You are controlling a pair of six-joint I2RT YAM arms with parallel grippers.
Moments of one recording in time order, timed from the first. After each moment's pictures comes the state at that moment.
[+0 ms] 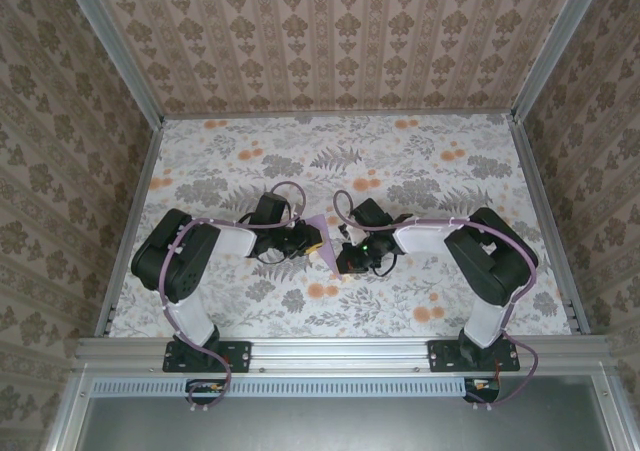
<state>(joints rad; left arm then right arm) -0.54 1.76 0.68 0.22 0.65 -0.96 0.64 1.78 0.87 -0.26 -0.55 0.52</state>
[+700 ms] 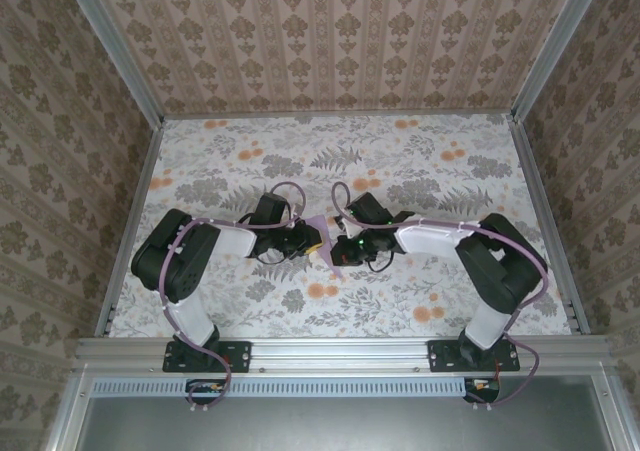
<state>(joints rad) -0.54 1.76 0.68 0.22 0.64 -0.96 0.67 1.73 0.92 -0.24 -0.51 0.56</state>
